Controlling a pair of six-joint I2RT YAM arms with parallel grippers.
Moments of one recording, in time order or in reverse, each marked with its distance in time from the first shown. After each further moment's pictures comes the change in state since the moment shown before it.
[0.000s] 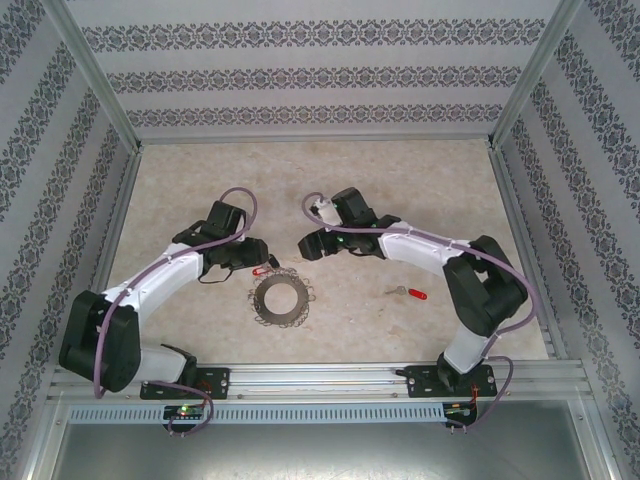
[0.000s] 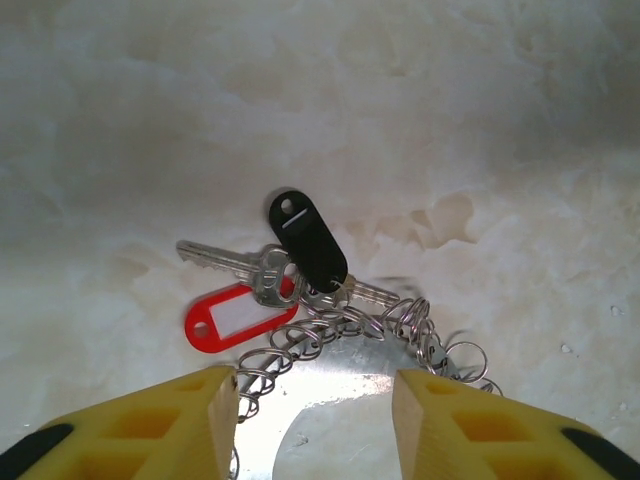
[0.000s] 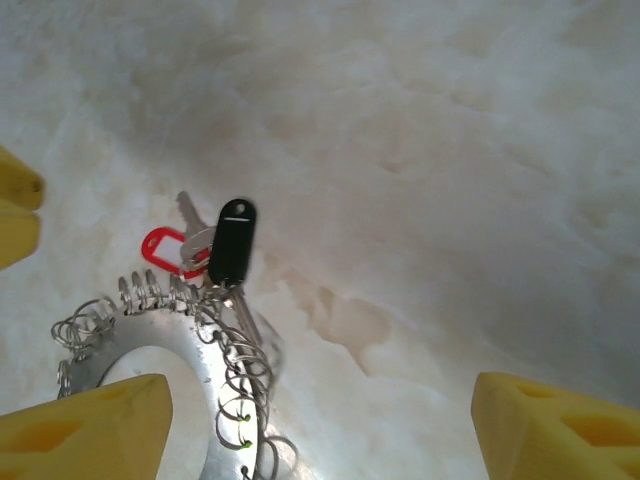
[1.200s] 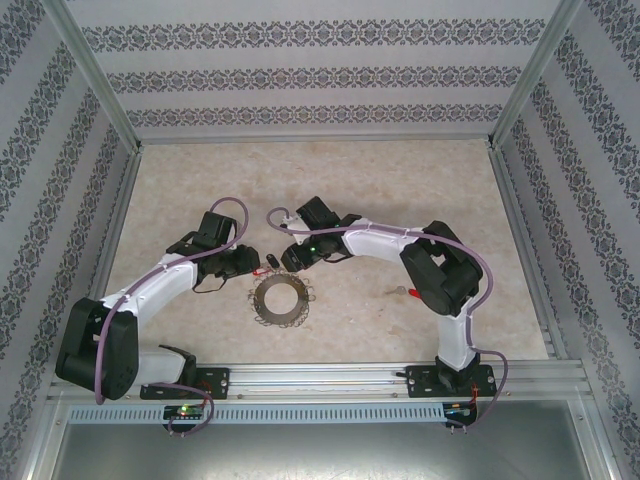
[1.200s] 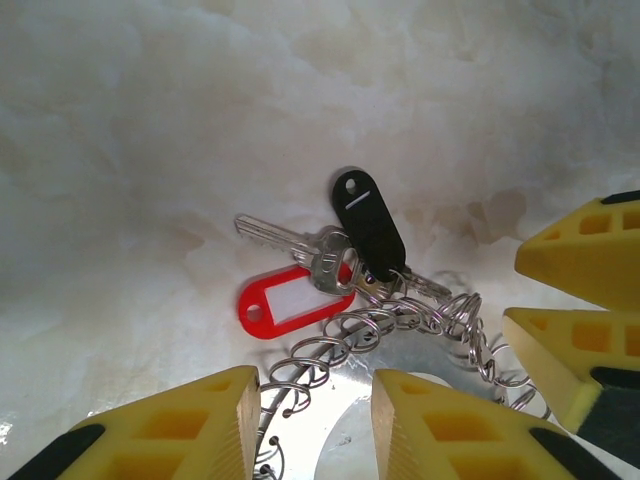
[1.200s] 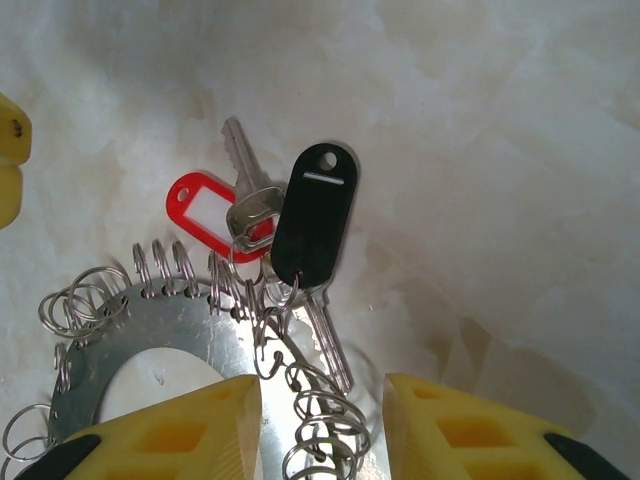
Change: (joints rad) left arm 0.058 -0.055 -0.122 0.082 0.024 -0.020; right arm 0.121 0.246 0.207 -0.130 -0.031 -0.038
